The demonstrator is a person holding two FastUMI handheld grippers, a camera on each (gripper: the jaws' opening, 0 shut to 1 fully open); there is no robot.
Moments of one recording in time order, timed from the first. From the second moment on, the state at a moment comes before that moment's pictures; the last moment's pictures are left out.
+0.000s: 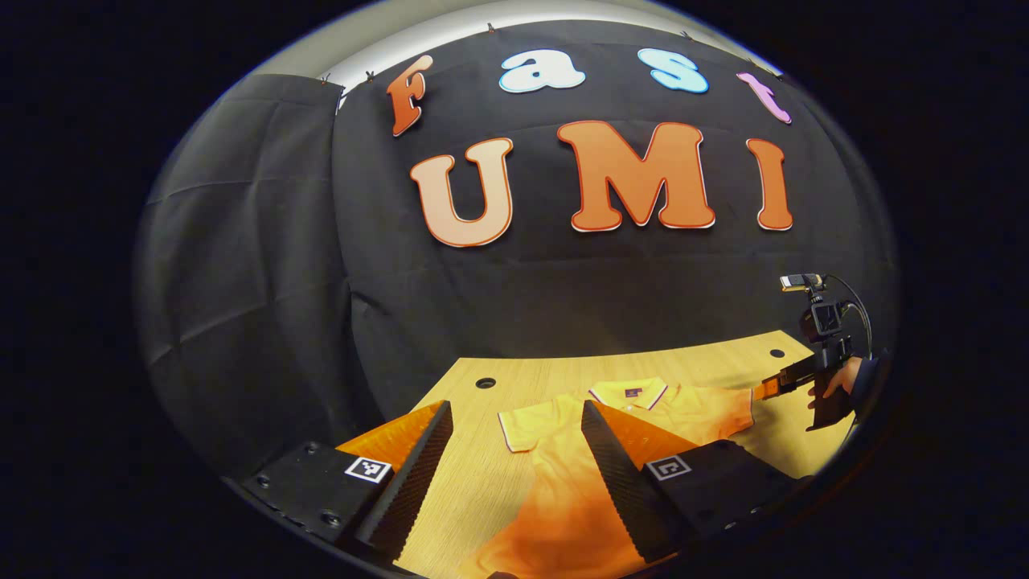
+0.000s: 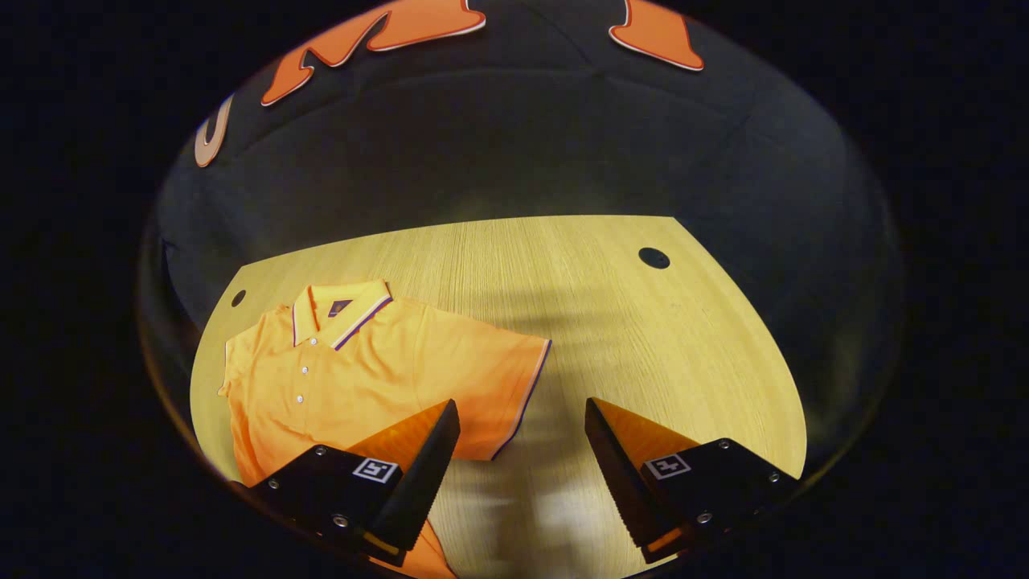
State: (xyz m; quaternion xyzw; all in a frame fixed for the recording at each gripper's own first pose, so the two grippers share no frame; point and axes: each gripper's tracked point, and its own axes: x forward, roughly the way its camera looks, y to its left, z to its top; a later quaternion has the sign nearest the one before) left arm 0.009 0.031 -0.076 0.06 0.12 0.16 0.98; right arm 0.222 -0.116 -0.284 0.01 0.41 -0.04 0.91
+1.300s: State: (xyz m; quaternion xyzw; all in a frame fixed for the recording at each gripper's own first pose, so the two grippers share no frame) left arm -0.002 0.036 -0.124 0.04 0.20 0.22 0.95; right arm 0.290 -0.086 -0.338 0.11 0.50 -0.02 0.86
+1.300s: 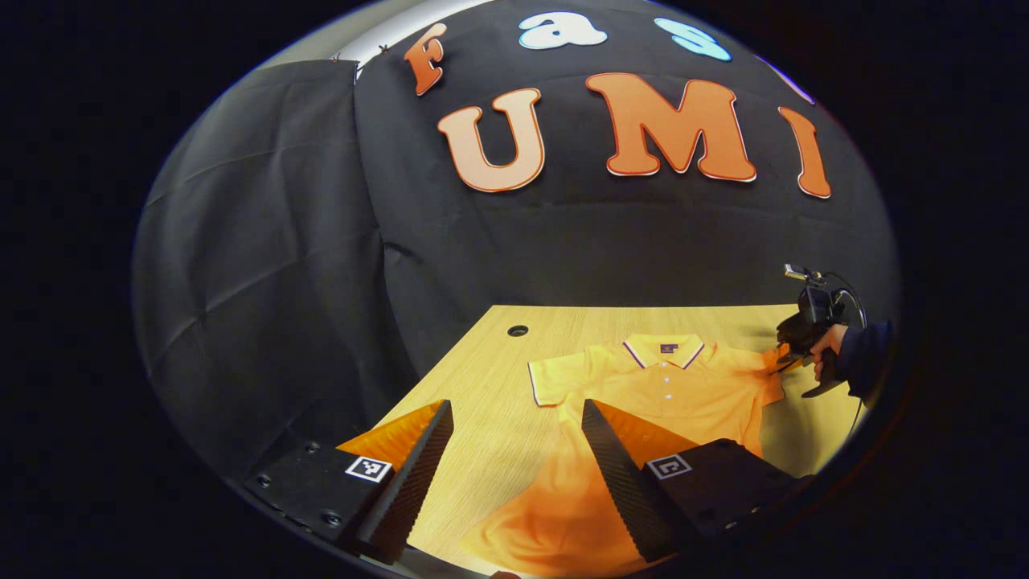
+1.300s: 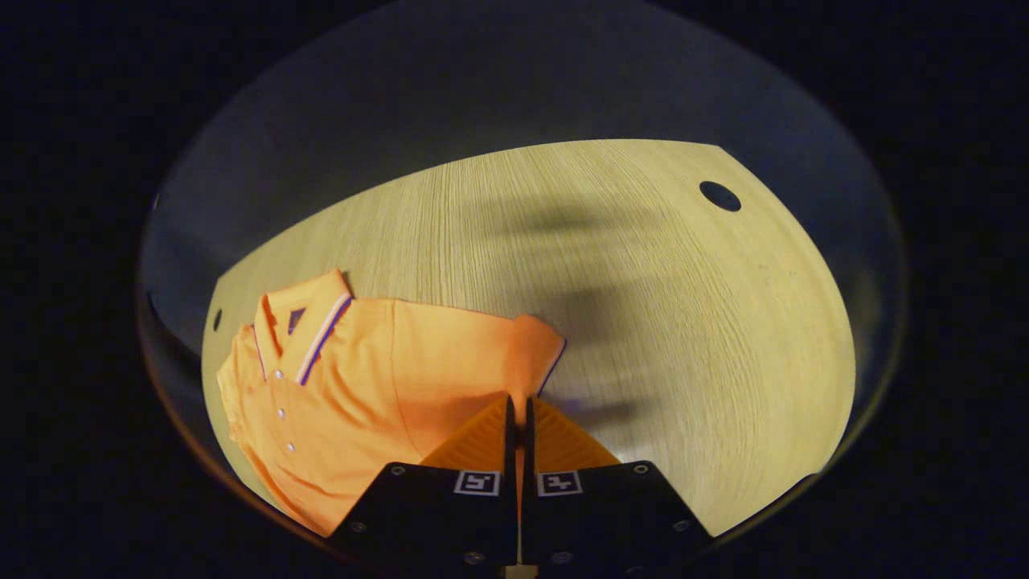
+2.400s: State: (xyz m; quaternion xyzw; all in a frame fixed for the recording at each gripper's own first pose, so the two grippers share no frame) left arm -0.012 0.043 -0.132 0.04 0.22 0.25 0.94; right arm 0.291 0.047 -0.270 0.20 0.47 0.16 0.85
